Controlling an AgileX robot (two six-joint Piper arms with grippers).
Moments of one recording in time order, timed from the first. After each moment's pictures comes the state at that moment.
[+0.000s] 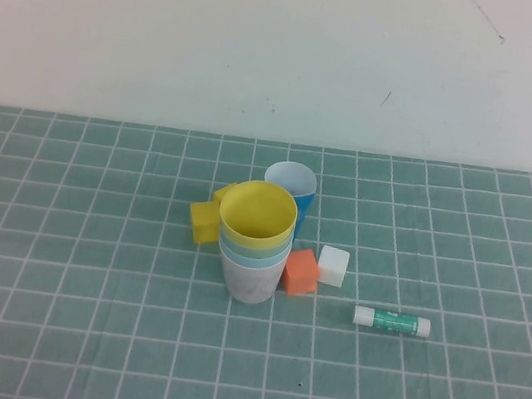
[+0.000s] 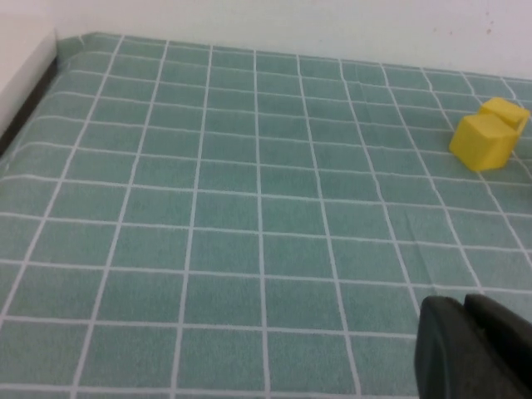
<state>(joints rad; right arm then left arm) 0.58 0.53 -0.37 -0.38 0.74 0.16 -0.04 -0.01 0.01 -0.09 0.36 -0.12</state>
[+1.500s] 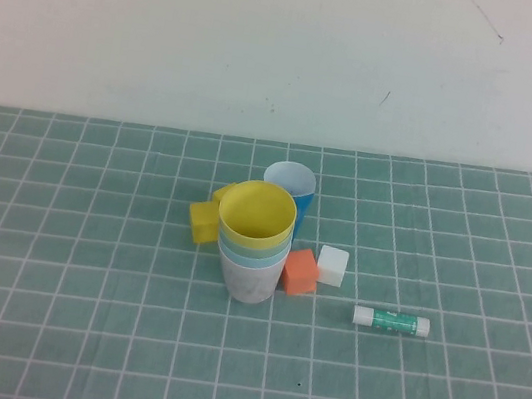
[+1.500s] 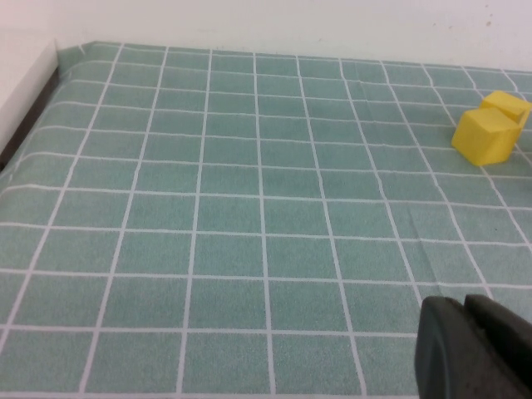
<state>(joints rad) 0.34 0.33 -0.35 -0.38 0.68 0.13 -0.04 -0.01 0.01 -0.09 0.36 -0.09</state>
